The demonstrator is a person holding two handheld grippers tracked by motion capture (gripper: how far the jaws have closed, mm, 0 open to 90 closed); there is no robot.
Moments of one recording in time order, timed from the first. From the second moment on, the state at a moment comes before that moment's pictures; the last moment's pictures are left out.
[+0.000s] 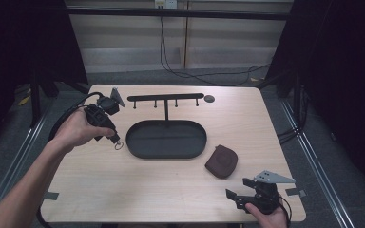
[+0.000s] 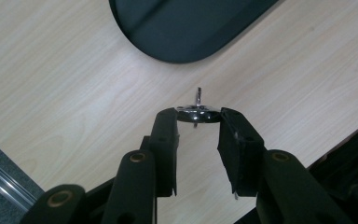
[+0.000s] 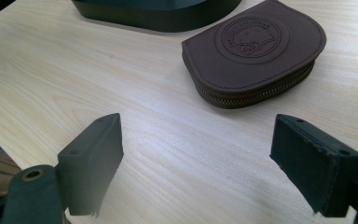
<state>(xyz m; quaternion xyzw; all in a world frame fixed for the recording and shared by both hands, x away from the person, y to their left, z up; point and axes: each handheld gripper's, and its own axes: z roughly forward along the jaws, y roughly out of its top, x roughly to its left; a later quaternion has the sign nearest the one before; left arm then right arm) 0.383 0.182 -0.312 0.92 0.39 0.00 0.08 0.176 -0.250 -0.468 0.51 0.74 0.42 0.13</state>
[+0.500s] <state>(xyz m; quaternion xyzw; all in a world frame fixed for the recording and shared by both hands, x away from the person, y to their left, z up) 0.398 0.171 -0.283 0.92 0.38 0.00 0.11 0.176 -0.251 -0.468 0.51 0.74 0.42 0.13</state>
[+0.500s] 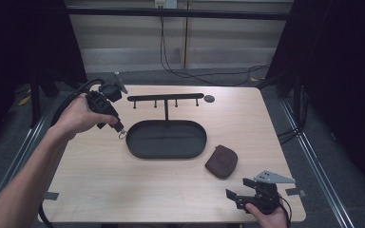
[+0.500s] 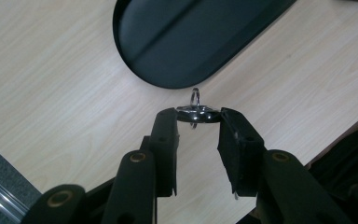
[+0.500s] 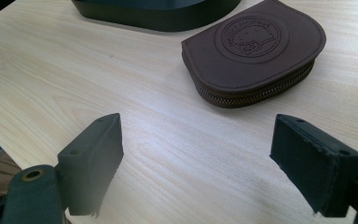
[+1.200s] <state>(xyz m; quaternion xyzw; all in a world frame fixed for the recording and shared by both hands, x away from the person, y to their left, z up) 0.422 0.155 -0.256 0.92 0.39 0.01 0.11 0.175 -0.251 -0.468 0.51 0.74 0.42 0.13</state>
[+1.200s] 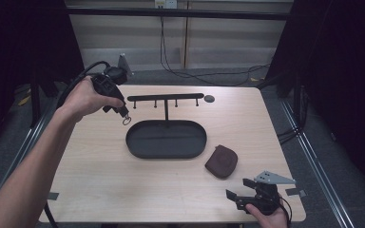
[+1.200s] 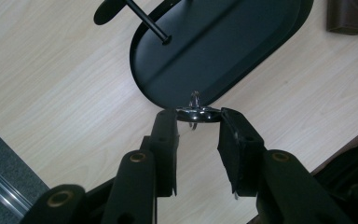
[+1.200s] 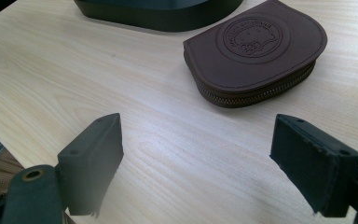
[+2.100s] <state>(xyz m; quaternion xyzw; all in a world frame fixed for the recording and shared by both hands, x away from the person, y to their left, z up) 0.467 0.130 -0.287 0.91 0.42 -0.02 0.08 0.174 -0.252 -0.467 0.51 0.74 0.43 0.12</state>
